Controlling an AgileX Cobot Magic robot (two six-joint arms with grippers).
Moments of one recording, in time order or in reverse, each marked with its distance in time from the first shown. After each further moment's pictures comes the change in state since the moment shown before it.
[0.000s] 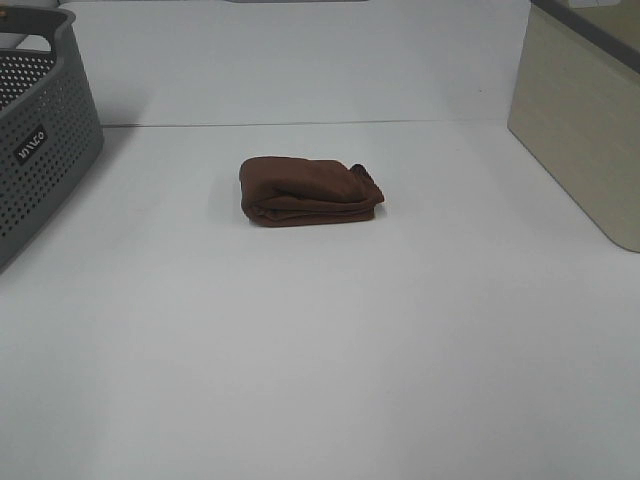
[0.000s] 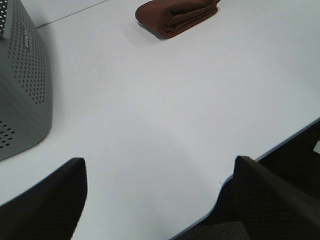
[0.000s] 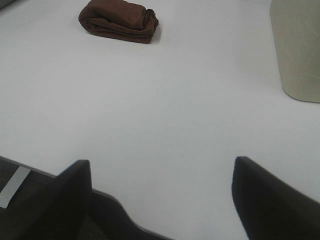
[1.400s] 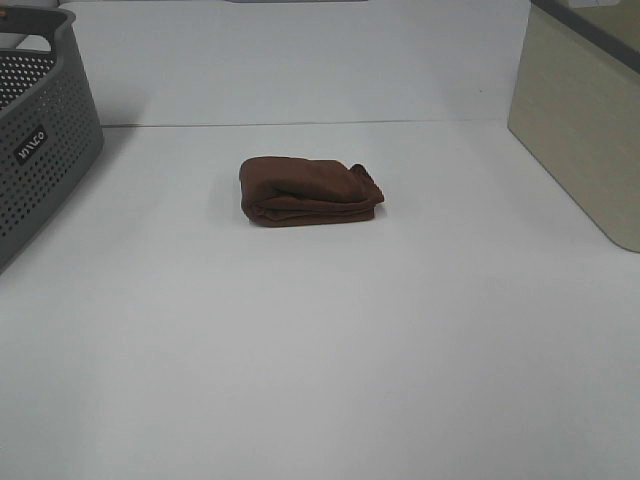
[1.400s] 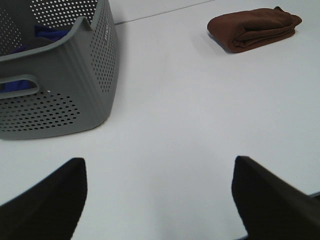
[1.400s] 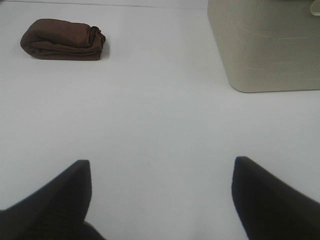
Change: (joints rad) left arm 0.254 -0.066 0.000 0.000 -0.003 0.000; right arm -0.220 -0.047 0.000 0.000 -0.001 0.000
